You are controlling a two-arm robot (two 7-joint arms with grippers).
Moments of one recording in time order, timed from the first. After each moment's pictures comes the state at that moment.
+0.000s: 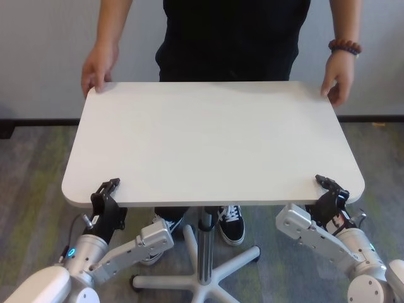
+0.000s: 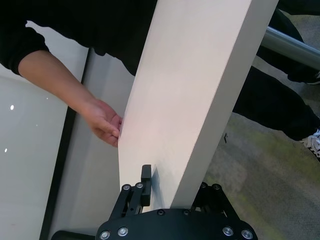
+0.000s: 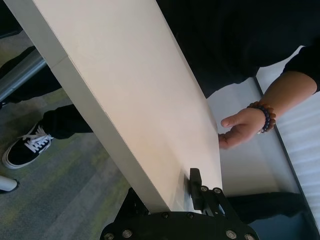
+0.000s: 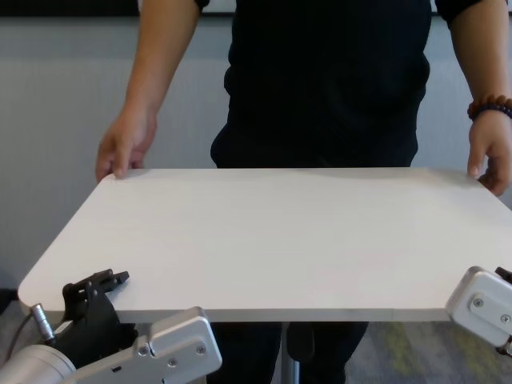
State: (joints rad) left arm -0.16 0.26 0.45 -1.19 0.87 0.06 0.25; right arm 0.12 0.27 -0.30 -1.22 -0.75 0.01 -0.14
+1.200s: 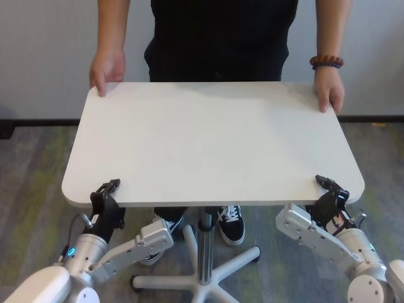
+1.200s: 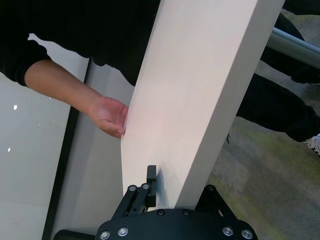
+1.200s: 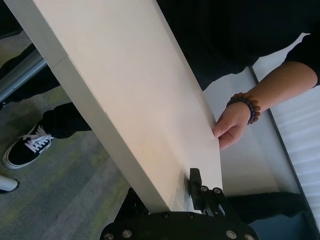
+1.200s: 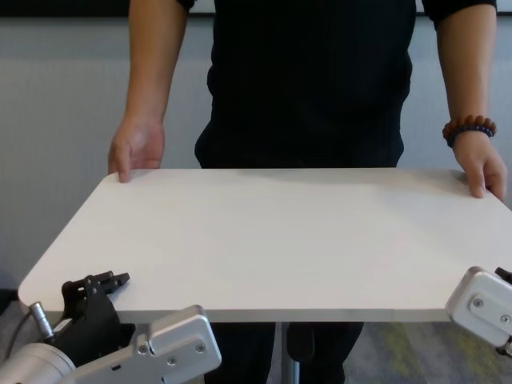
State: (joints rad) left arm -0.16 0.26 0.45 -1.19 0.87 0.06 0.24; right arm 0.12 0.28 -0.30 -1.23 -0.75 0.01 -0.14
